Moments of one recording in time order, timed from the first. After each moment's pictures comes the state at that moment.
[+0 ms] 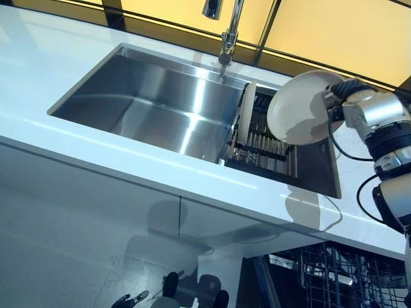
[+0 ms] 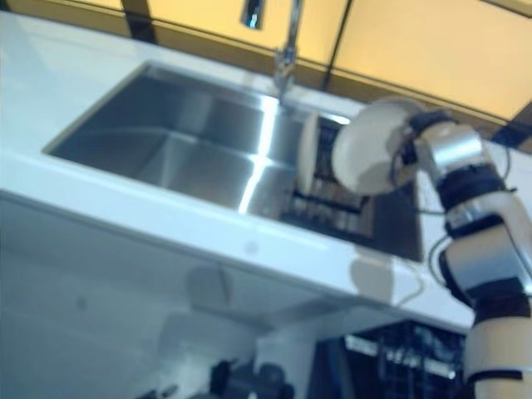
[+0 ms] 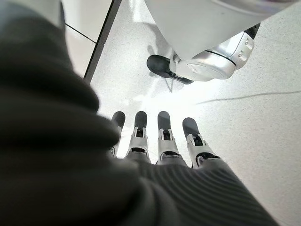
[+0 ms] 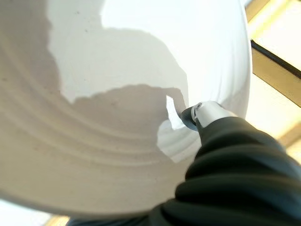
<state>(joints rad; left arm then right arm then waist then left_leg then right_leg) 0.00 0.33 -0.26 1.16 -0.49 -0.02 0.04 -1.41 -0.83 0.63 0.90 0.44 0.63 -0.23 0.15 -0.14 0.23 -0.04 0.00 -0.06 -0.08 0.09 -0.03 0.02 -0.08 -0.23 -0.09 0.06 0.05</state>
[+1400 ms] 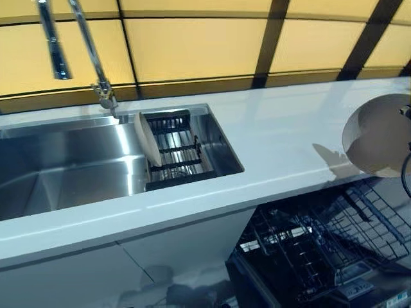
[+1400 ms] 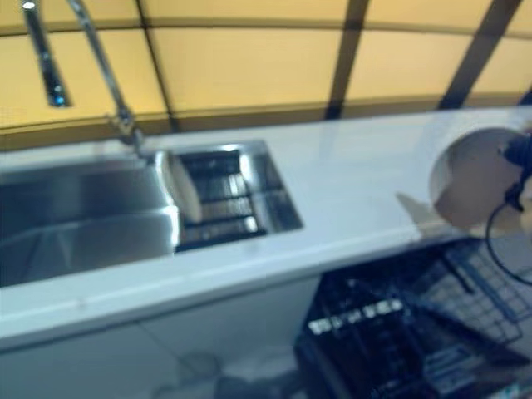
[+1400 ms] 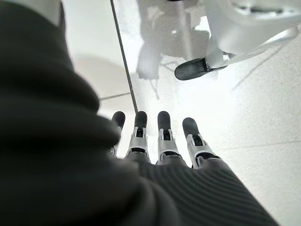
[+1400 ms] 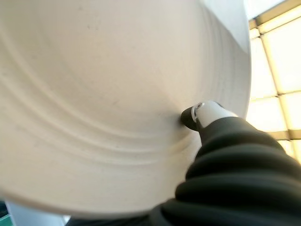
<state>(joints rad) 0.02 0.32 -0.28 1.13 -0.36 0.05 0.00 -0.73 -1.27 0.30 0.44 -0.08 0.43 -0.05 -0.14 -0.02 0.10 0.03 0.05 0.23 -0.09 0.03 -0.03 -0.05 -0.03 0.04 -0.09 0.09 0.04</state>
